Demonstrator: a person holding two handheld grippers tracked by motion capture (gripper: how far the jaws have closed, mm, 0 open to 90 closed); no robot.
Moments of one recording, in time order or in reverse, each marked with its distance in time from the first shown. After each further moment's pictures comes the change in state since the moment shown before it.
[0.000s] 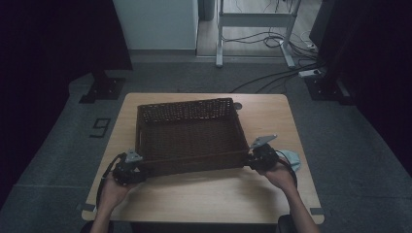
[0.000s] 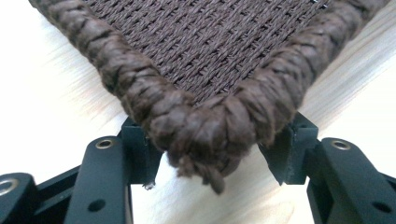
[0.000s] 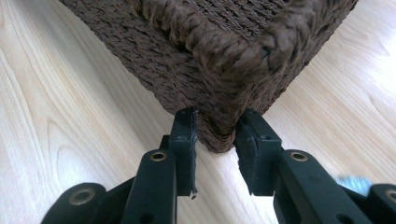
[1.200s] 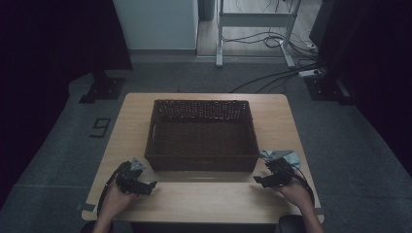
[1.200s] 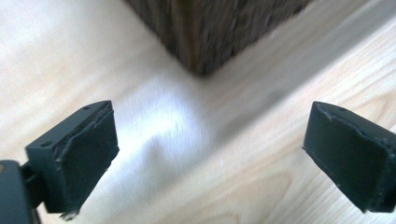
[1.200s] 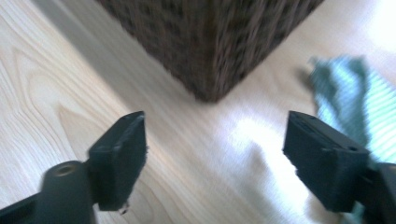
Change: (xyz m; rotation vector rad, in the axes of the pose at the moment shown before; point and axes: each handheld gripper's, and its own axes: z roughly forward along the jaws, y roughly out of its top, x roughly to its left) left arm -0.010 -0.032 0.017 0.104 -0.019 -0.021; right arm -0.001 -0.062 -0.013 0.065 -0.075 0.076
